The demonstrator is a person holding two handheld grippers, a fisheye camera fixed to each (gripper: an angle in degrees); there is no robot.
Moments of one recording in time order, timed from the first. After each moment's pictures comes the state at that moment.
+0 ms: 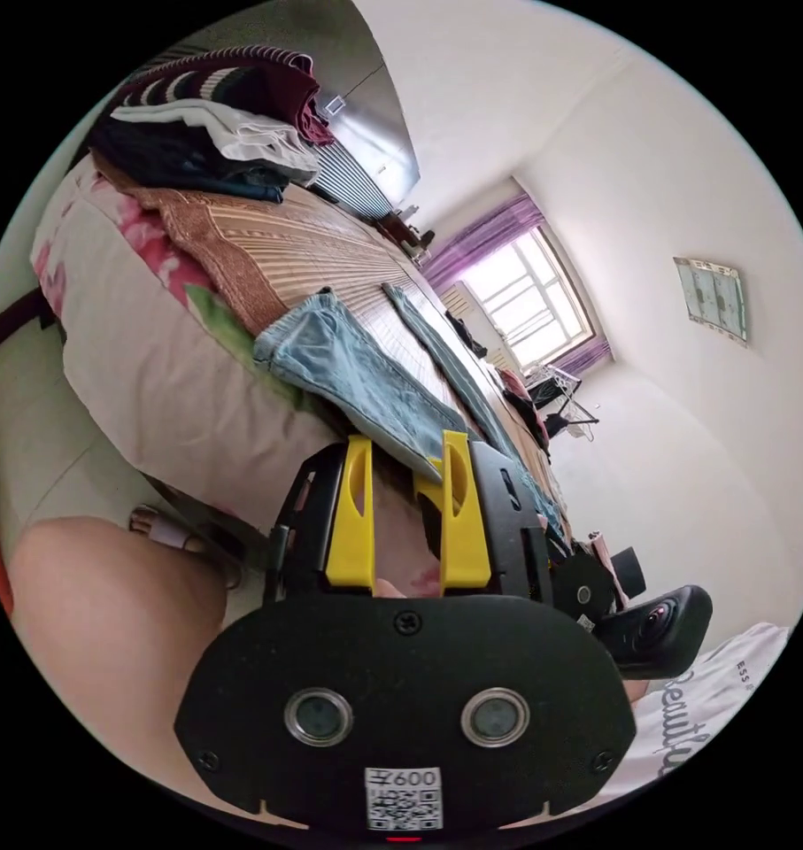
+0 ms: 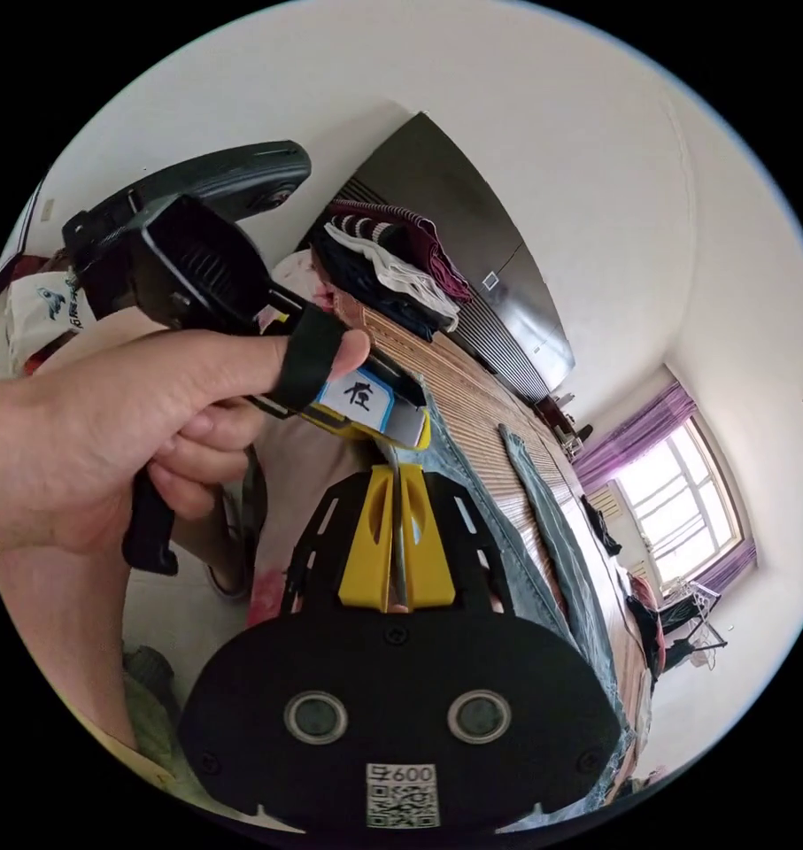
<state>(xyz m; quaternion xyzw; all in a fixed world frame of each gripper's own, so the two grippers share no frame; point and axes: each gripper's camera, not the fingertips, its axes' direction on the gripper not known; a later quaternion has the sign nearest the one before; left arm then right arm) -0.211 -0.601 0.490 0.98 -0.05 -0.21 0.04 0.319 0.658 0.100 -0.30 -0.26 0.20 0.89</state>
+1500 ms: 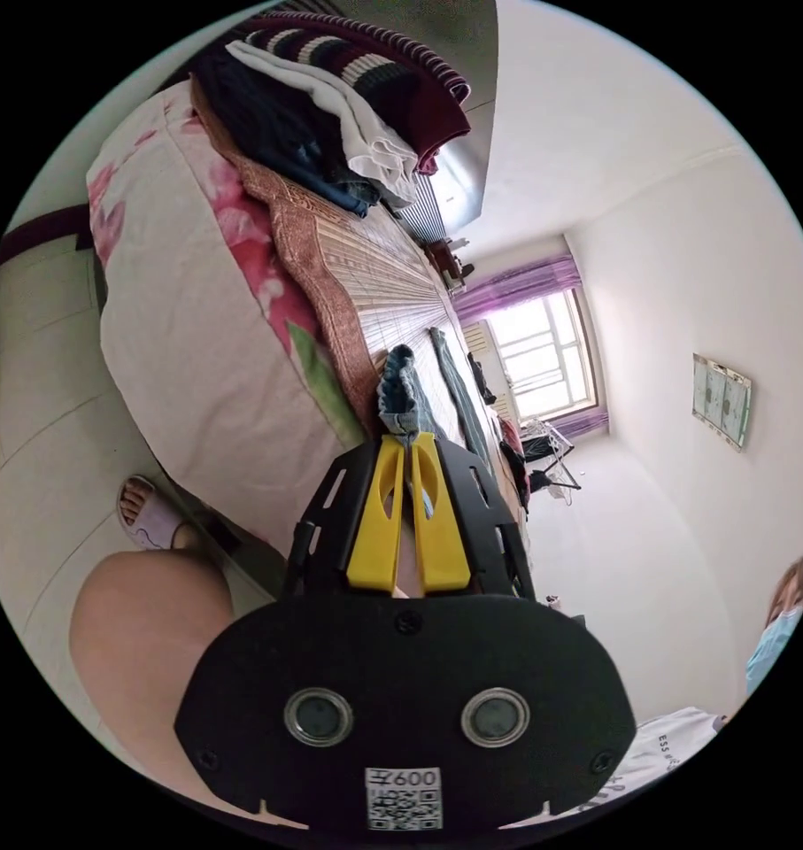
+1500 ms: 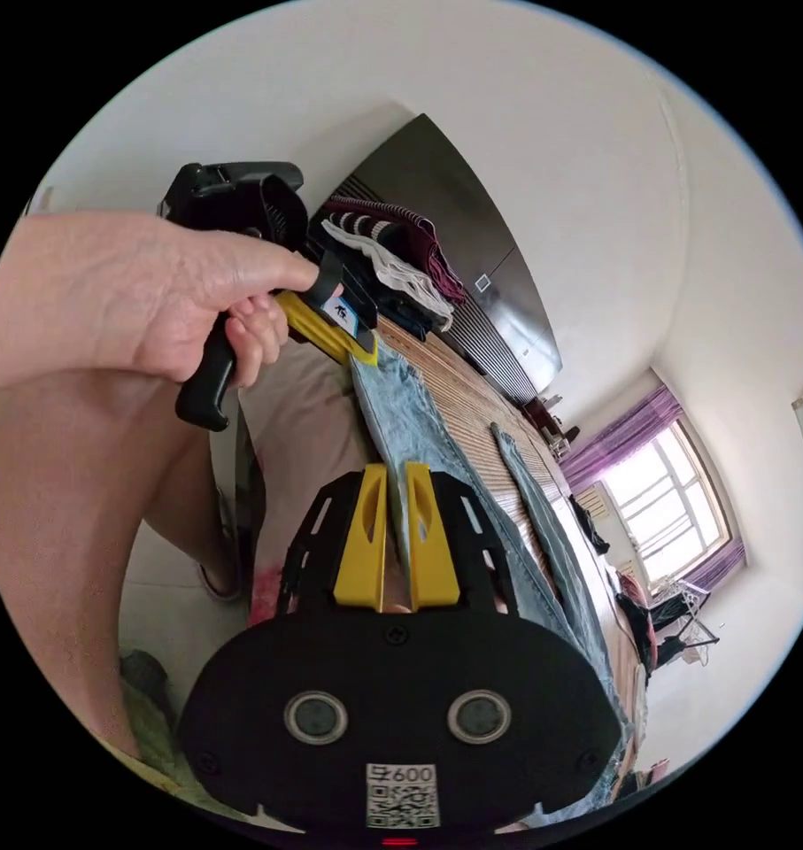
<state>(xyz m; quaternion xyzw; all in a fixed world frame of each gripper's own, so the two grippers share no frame) -0.087 -0.594 0.477 0.98 0.07 -0.20 -0.02 0.332 0.774 0.119 -0.27 -0.25 0.25 0.90</state>
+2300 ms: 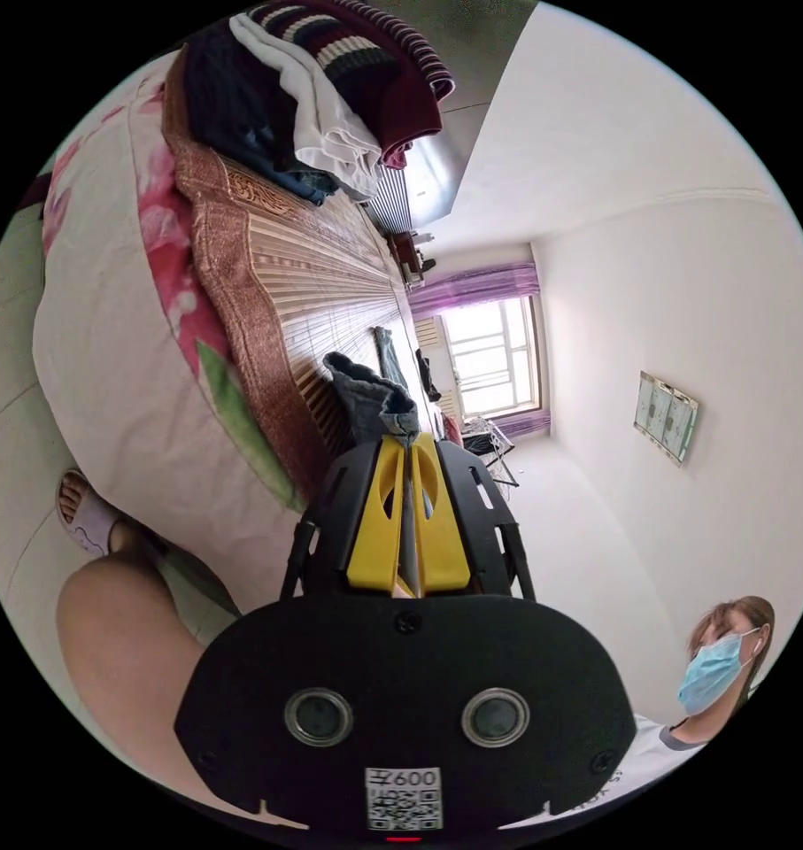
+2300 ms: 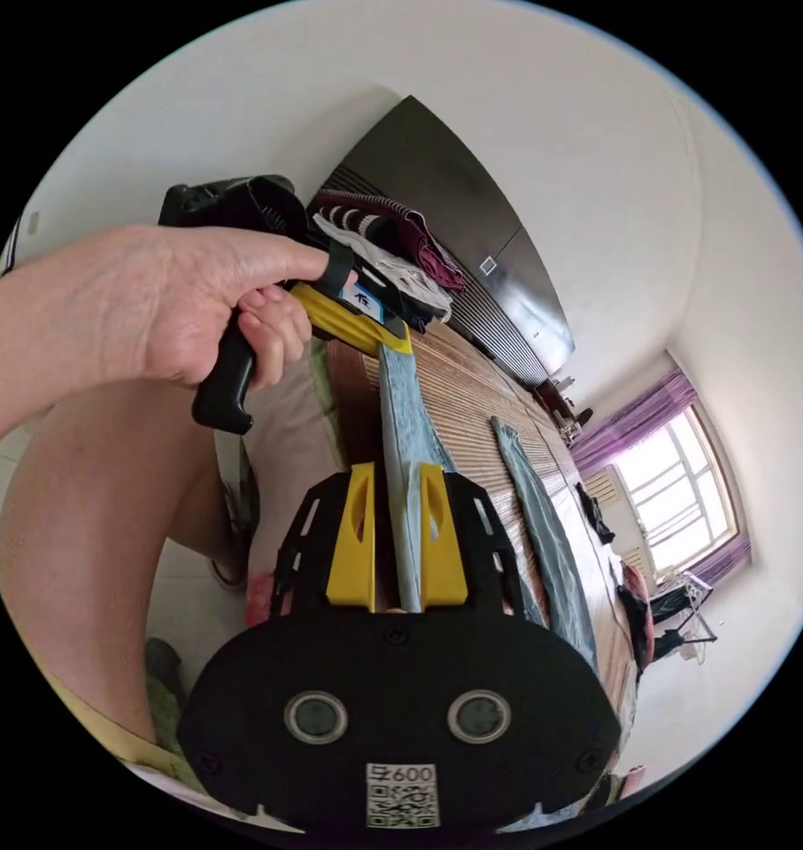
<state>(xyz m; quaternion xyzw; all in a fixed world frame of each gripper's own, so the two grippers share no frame) -0.042 -0.620 0.431 0.99 0.11 -0.09 -0.01 0.343 0.605 0.219 -0.36 -0.25 0.12 0.89</state>
